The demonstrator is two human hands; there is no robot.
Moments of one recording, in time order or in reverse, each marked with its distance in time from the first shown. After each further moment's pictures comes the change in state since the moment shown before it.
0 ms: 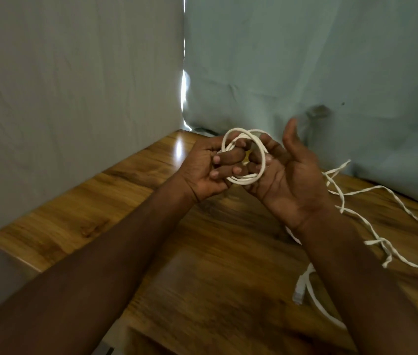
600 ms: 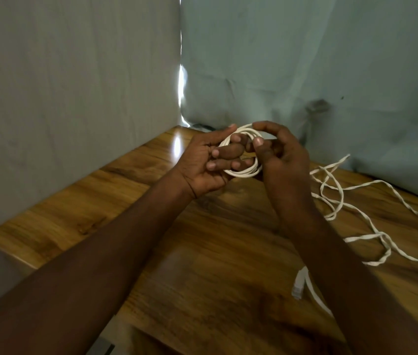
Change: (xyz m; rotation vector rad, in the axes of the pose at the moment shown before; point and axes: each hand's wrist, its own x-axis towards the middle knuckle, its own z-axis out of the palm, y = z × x) left_hand 0.000 0.003 -0.001 -0.012 0.014 -0.058; right_hand 0.004 0.021 -0.009 -0.765 0.402 -0.515
